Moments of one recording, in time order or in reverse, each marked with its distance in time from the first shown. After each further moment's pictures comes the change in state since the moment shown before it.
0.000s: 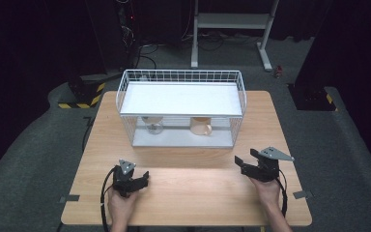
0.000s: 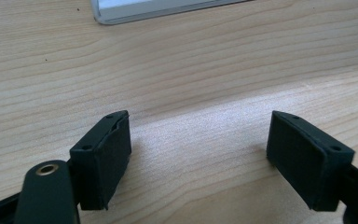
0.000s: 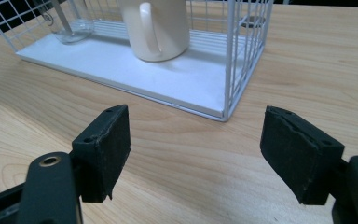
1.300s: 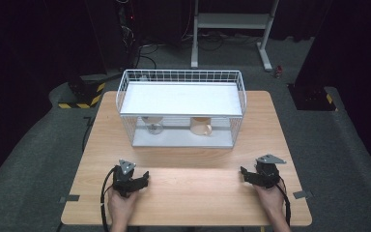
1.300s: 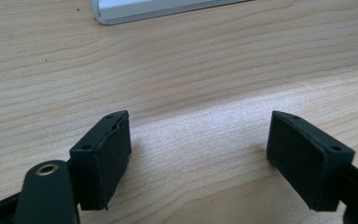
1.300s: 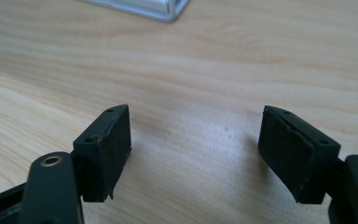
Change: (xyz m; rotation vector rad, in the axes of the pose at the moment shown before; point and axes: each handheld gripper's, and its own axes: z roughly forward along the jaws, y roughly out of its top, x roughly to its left) left arm 0.000 0.000 0.000 0.000 0.000 0.000; right arm -0.018 -0.039 0.019 0.246 -0.167 -0.042
